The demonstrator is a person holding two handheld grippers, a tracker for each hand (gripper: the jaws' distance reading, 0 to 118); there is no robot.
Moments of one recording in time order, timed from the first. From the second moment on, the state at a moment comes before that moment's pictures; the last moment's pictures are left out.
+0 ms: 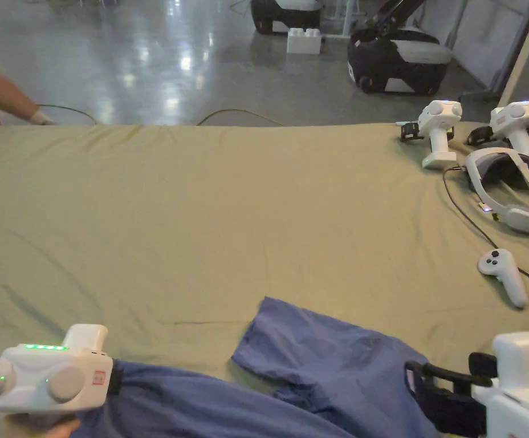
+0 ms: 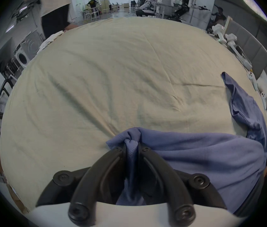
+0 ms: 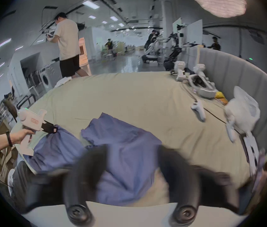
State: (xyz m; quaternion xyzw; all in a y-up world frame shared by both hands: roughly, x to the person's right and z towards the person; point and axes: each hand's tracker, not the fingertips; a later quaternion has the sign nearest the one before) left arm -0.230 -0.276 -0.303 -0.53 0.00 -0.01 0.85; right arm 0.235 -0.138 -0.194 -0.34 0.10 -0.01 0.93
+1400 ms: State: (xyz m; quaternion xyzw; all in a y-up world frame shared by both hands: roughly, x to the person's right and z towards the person) left arm -0.319 0.134 -0.165 -0.10 -0.03 0.10 0.99; right arm 0.276 0.137 -0.237 -0.14 0.04 -0.02 0.99
